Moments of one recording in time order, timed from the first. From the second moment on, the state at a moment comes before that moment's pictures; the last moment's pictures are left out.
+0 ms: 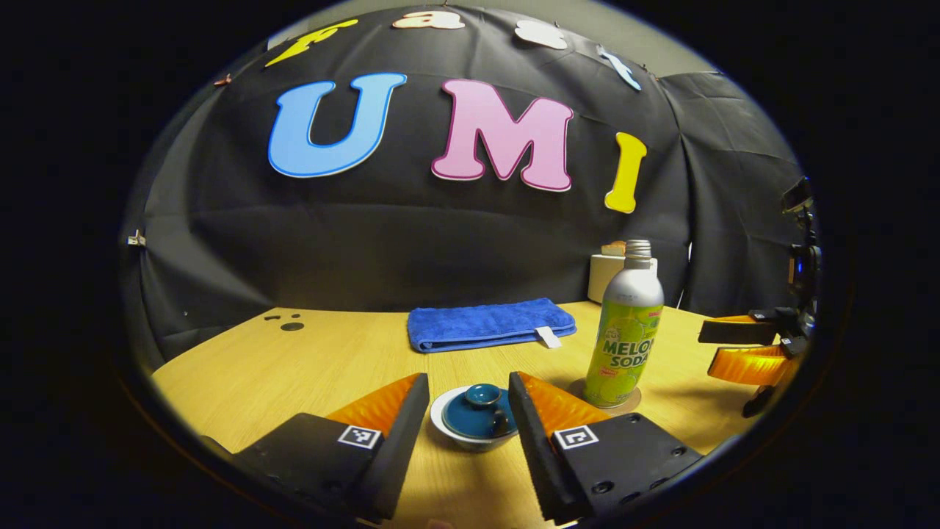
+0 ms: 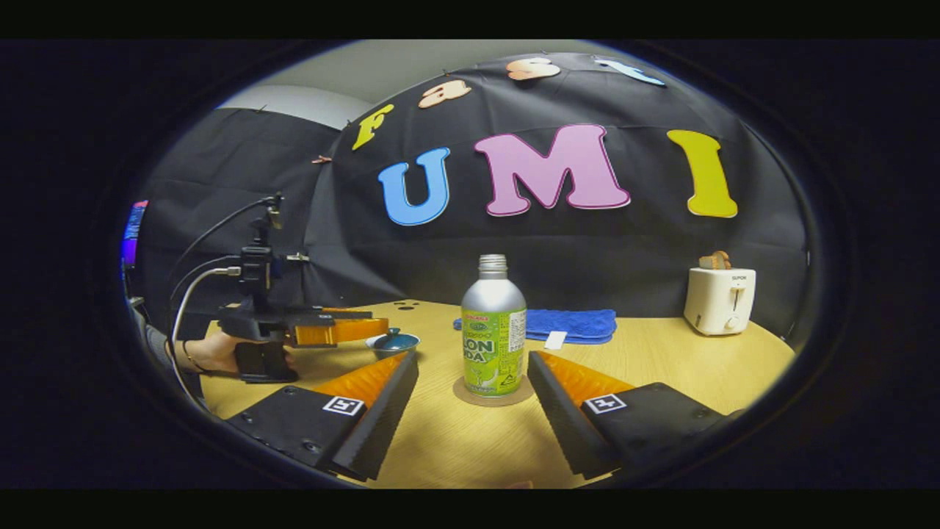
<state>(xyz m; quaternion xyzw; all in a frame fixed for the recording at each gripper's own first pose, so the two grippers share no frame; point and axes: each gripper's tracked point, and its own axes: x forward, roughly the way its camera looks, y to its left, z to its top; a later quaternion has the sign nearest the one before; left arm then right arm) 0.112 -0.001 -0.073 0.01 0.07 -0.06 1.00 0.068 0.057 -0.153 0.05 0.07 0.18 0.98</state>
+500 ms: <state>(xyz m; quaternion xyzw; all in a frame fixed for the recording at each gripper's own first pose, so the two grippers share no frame) 0.072 0.008 -0.068 0.01 0.06 -0.02 1.00 0.069 0.053 -0.153 0.05 0.07 0.17 0.98</state>
